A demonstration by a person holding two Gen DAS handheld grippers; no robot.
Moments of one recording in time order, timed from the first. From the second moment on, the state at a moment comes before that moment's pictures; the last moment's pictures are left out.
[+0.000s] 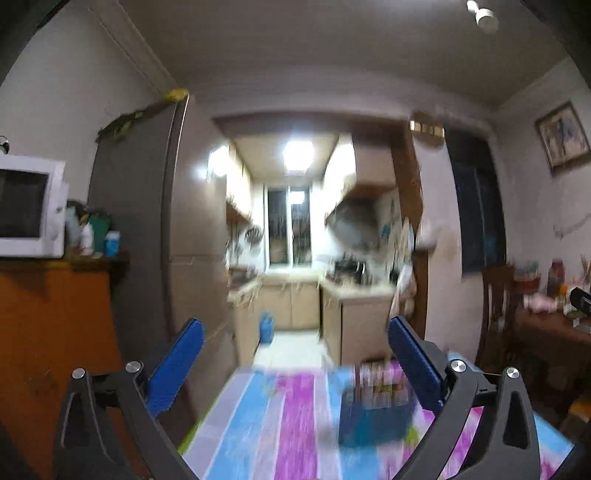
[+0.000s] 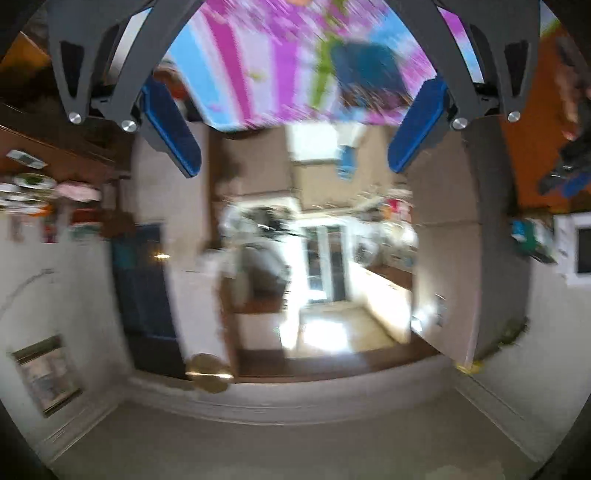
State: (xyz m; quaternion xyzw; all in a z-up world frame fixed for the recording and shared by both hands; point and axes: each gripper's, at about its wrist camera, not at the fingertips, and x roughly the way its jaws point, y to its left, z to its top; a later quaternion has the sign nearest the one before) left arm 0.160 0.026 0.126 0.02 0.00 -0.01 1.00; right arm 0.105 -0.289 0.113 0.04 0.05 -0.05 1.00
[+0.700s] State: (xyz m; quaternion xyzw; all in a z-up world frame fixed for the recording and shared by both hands) left arm 0.096 -0.041 -0.006 0.06 0.15 -0.02 0.99; right arm 0.056 -0.241 0.001 0.02 0.18 -0.11 0.98
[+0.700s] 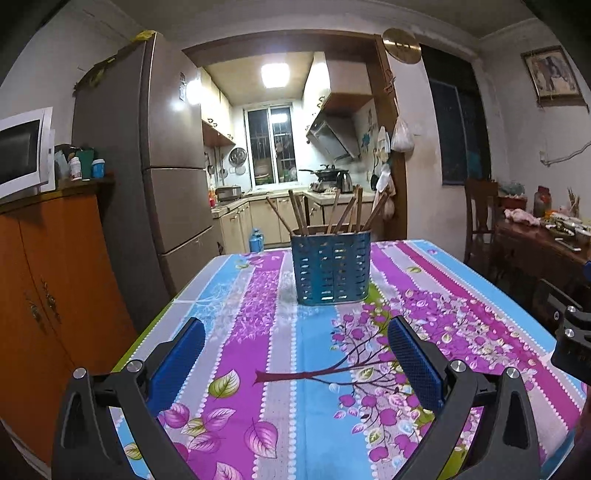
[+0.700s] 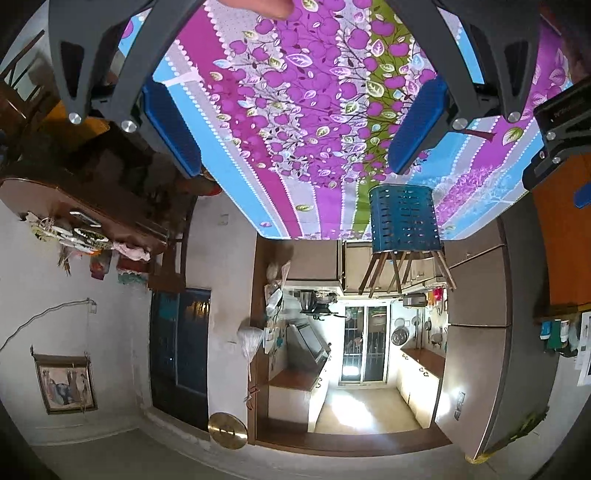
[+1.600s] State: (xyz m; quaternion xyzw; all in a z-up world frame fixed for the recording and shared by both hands) left arm 0.093 -0.048 -0.003 0.07 0.16 -0.02 0.98; right arm 0.054 -0.241 -0.001 0.03 0.19 -0.10 0.98
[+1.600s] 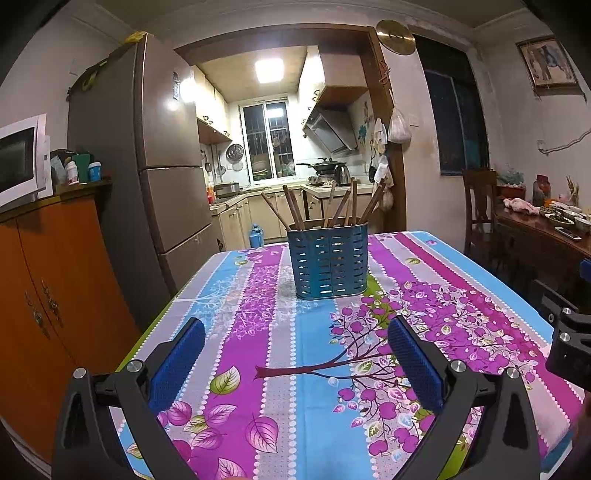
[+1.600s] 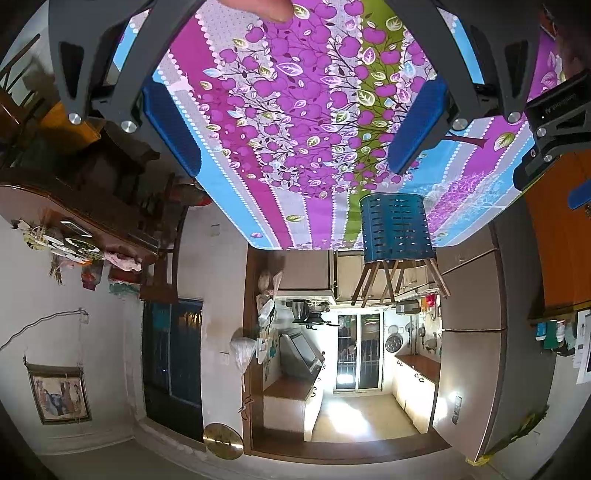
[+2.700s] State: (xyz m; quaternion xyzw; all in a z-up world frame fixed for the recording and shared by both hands) left arm 0.091 -0.051 0.002 0.09 0.15 -0.01 0.98; right arm 0.055 -0.239 0.001 0.03 0.19 -0.09 0.98
